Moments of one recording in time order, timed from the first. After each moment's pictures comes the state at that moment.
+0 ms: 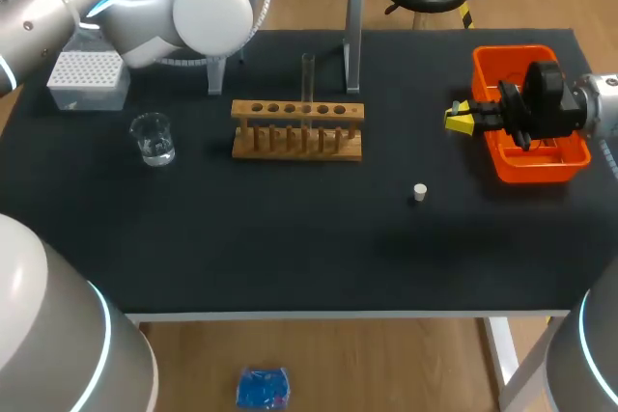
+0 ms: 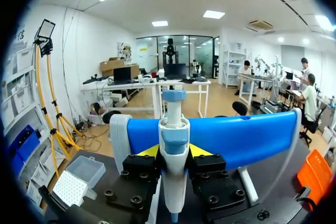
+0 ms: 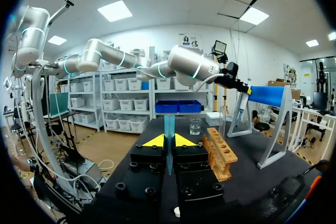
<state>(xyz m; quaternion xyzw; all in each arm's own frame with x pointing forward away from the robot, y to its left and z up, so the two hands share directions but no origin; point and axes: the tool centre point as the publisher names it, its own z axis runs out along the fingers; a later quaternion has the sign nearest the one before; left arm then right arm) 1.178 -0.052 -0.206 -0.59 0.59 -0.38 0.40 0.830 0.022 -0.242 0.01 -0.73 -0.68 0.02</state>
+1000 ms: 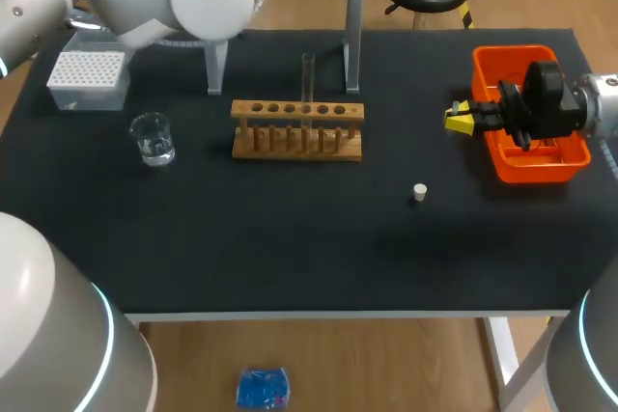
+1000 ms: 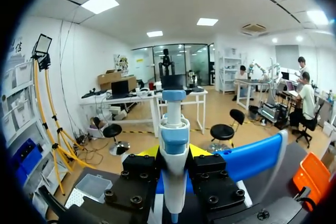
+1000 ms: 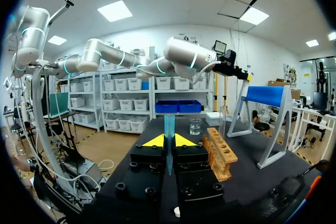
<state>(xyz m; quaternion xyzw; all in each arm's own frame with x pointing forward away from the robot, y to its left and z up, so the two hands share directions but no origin) 1.173 -0.060 -0.144 -0.55 0.60 -0.40 0.43 0.830 0.022 -0.242 0.01 -0.73 -0.68 0.02</state>
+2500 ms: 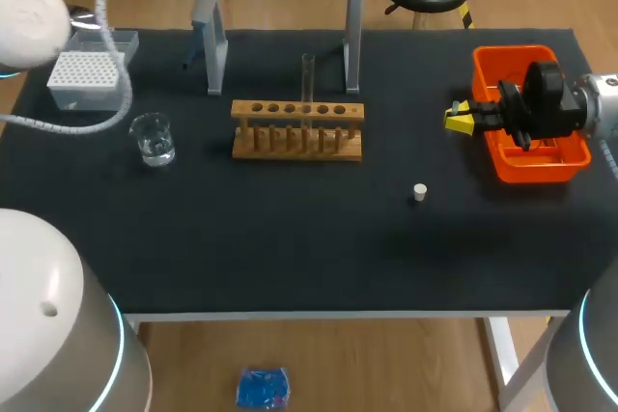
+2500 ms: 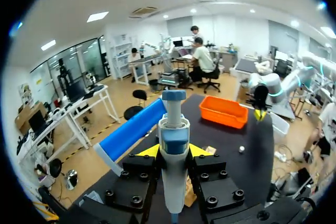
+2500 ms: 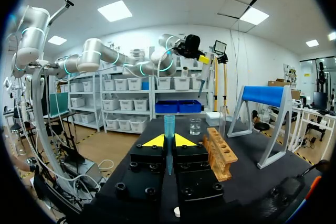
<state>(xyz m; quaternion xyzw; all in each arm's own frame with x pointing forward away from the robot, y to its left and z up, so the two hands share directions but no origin) 0.977 -0.053 -0.078 -0.23 0.84 -0.45 0.18 0.830 0.022 -0.242 0.01 -0.73 -0.68 0.02</state>
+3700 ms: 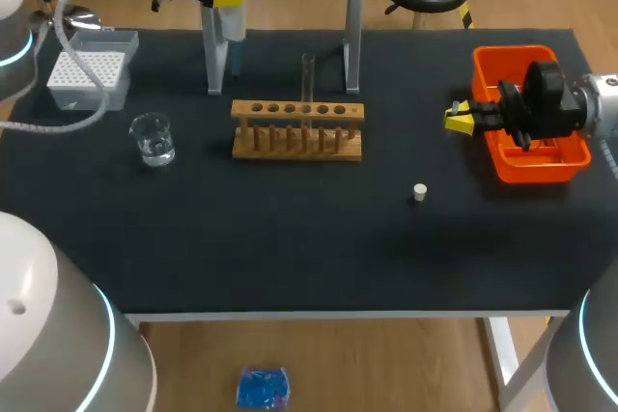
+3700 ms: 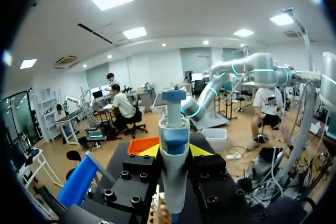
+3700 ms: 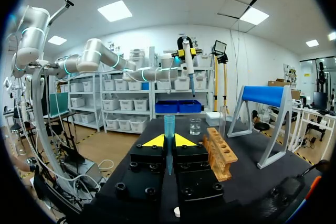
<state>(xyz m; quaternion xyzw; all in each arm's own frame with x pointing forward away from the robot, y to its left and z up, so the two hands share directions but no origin) 0.884 -0.099 -0.051 0.08 0.78 -0.62 0.01 0.830 0.023 -0.242 0.01 -0.73 -0.68 0.02</state>
